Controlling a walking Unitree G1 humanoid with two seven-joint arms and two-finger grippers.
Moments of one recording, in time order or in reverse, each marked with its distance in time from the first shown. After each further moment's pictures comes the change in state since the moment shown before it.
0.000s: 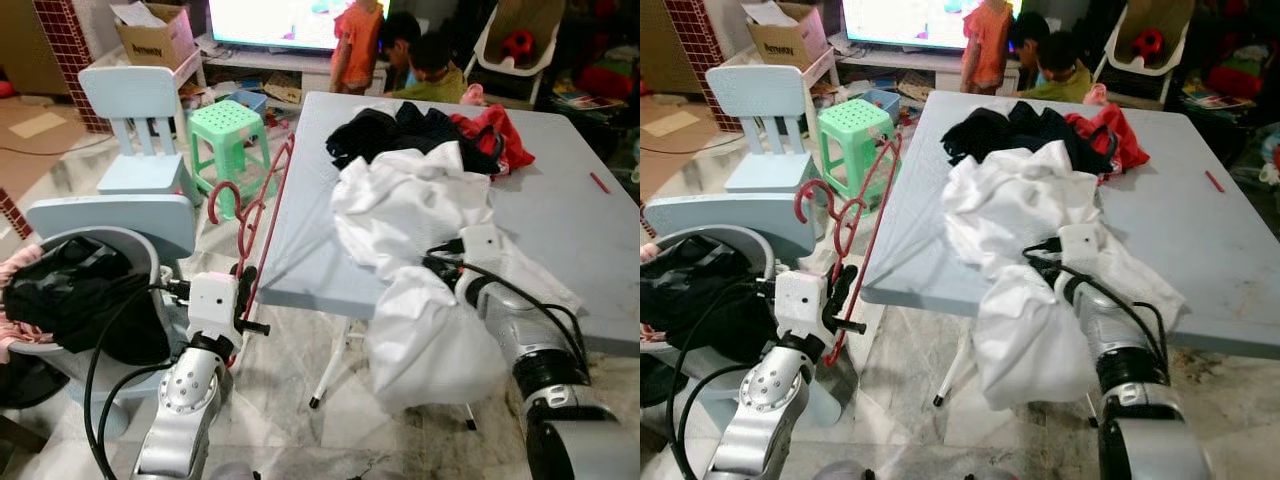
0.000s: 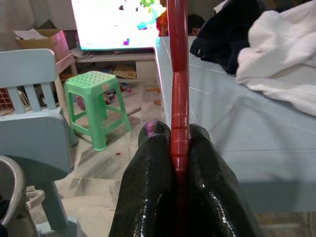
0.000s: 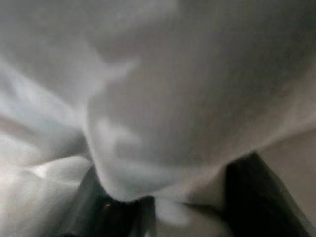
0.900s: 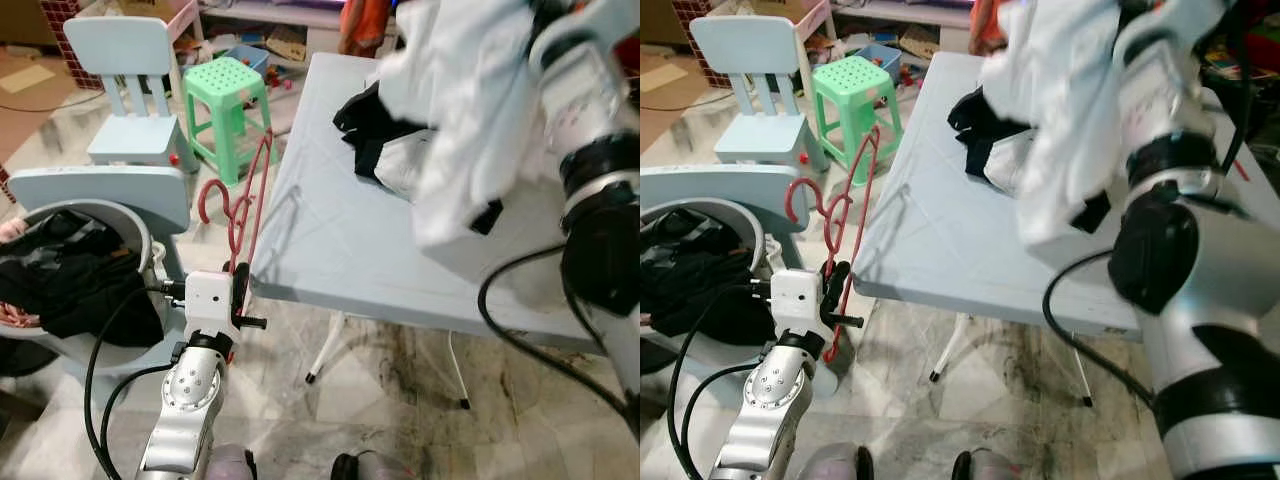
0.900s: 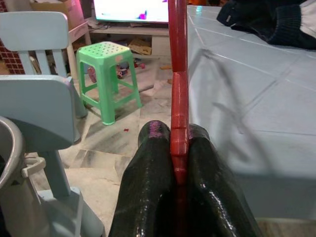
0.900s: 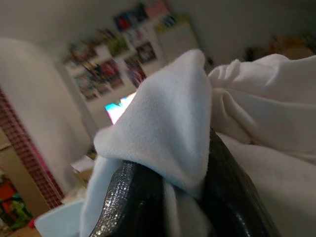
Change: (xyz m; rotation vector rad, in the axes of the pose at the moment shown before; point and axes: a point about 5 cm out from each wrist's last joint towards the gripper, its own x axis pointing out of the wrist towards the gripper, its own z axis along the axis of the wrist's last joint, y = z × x) left arm 0.002 -0.002 -0.003 -0.024 -0.008 0.065; right arm -0.082 0.016 0.293 0.479 -0.927 0.091
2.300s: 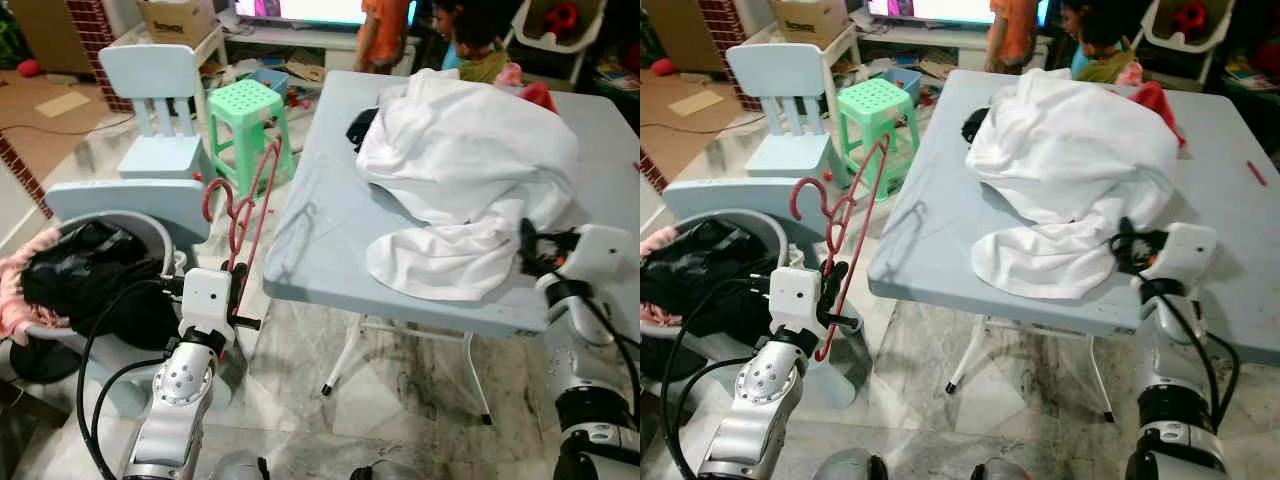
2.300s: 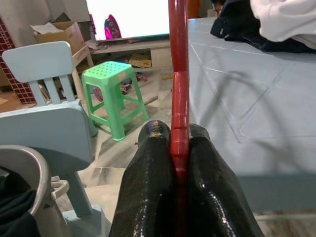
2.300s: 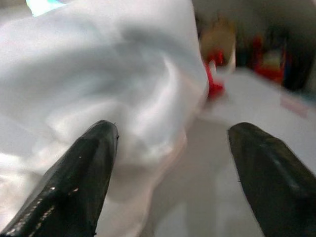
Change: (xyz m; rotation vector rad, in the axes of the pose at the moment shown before) left arm 0.005 0.010 0.002 0.085 0.014 -0.046; right arm -0.202 -0.166 -0.127 -0.568 0.248 -0.141
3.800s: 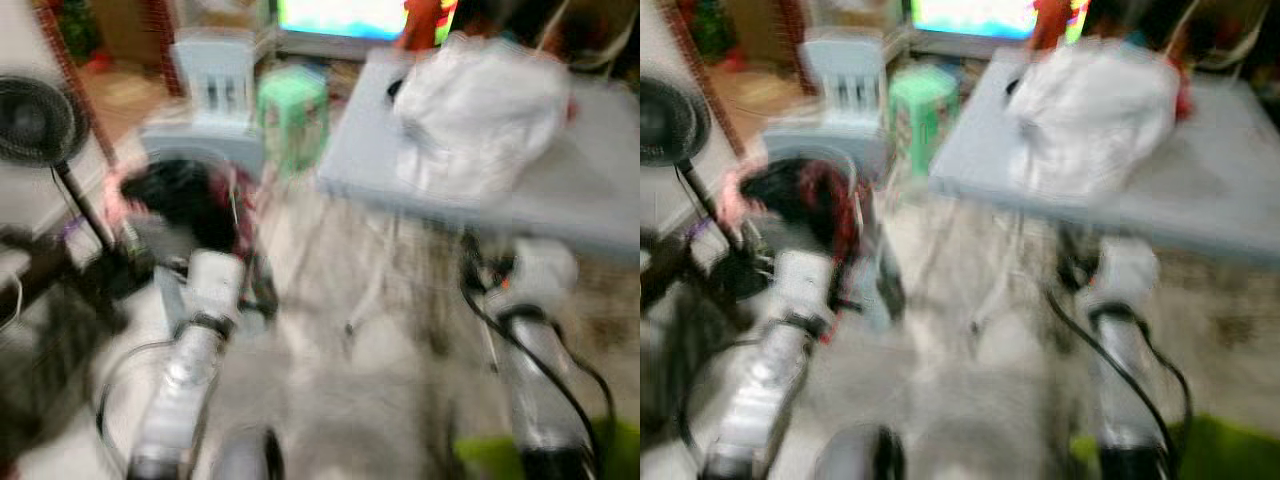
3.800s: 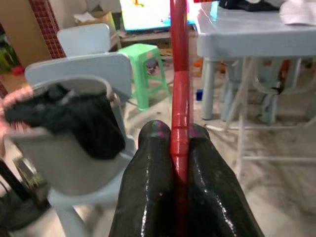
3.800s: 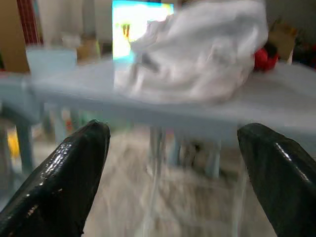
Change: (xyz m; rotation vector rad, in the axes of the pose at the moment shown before) left arm -0.001 -0.010 -0.011 -0.032 0.058 -0.031; right arm -0.055 0.056 -0.019 -0.014 0.107 0.098
